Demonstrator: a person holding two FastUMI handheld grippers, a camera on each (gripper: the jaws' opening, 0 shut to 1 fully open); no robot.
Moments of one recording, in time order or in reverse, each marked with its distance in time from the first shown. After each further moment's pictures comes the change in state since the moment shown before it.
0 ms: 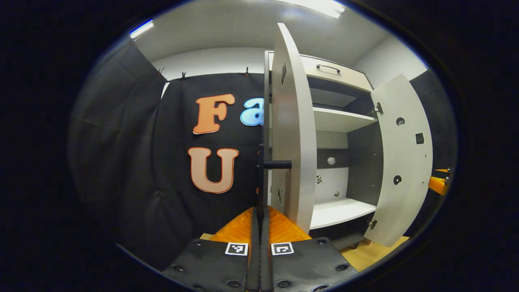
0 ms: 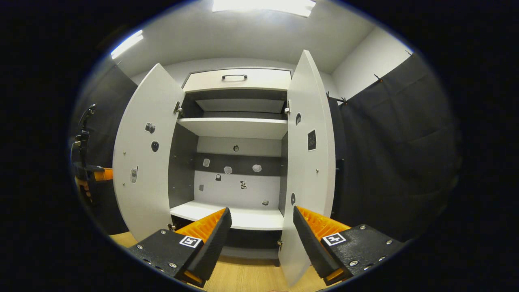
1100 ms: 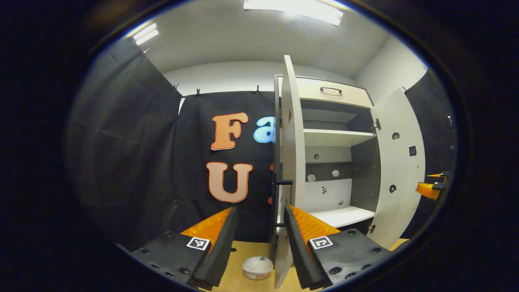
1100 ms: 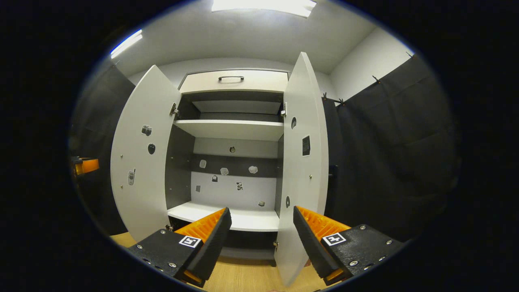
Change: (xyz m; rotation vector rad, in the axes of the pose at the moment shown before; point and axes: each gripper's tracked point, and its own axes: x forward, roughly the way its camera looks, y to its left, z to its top) left arm -0.053 0.020 0.032 0.046 -0.093 0.120; right arm -0.006 -0.019 0.022 0.002 -0.009 -0.033
